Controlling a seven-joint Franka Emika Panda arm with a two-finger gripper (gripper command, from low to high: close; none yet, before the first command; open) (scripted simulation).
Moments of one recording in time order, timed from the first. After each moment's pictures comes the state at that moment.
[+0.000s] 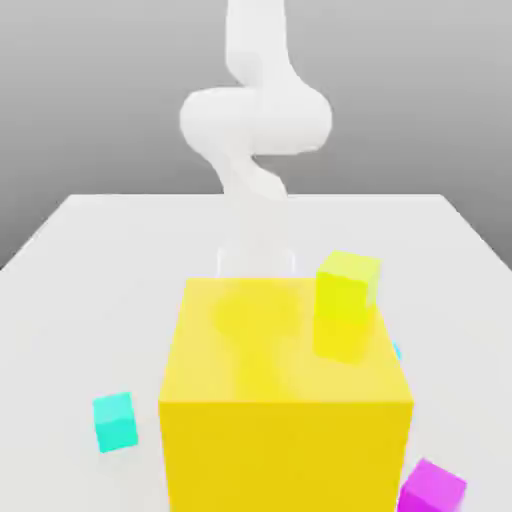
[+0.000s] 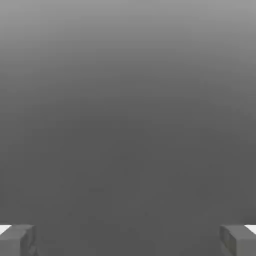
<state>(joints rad) 0.06 -0.74 0.00 -2.37 0.00 2.36 0.70</state>
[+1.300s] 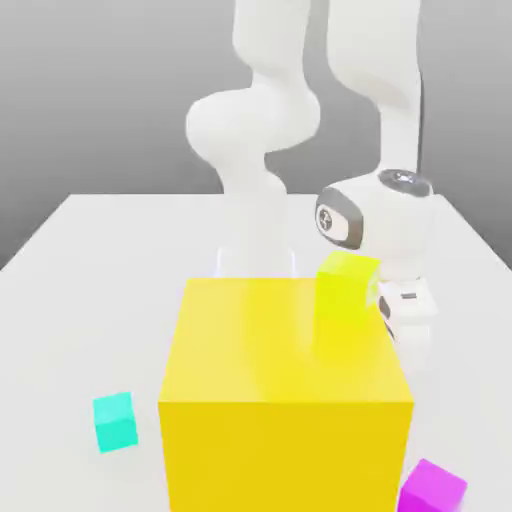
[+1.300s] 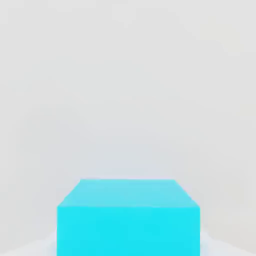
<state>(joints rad) 0.66 0.20 0.03 -2.95 0.08 3.15 -0.34</state>
